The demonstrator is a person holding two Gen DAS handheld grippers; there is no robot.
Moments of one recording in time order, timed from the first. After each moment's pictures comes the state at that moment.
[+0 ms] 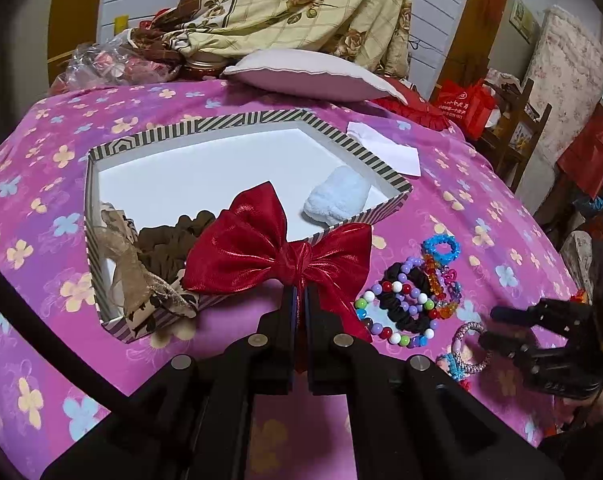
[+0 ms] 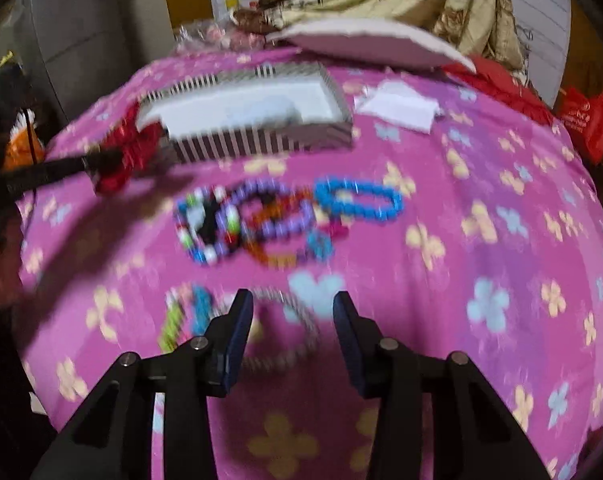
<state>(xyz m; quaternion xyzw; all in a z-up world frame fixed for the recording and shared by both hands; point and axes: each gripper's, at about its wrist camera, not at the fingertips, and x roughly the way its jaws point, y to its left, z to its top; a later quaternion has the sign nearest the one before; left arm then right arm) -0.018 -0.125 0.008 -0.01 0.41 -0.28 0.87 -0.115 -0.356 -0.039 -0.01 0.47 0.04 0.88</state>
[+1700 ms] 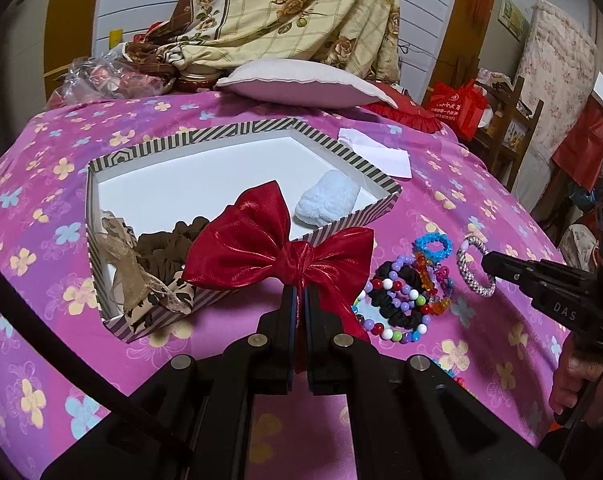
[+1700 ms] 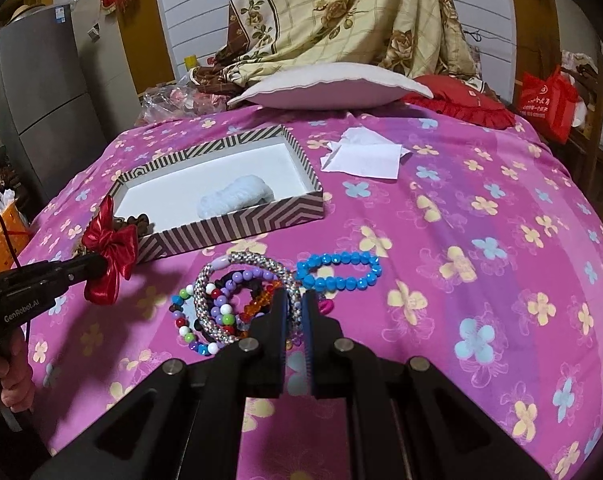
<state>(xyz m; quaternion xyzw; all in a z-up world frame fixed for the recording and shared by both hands) -0.030 -0.127 0.013 0.00 0.39 -0.29 0.88 -0.100 -0.357 0.001 0.07 0.37 -0.01 0.93</state>
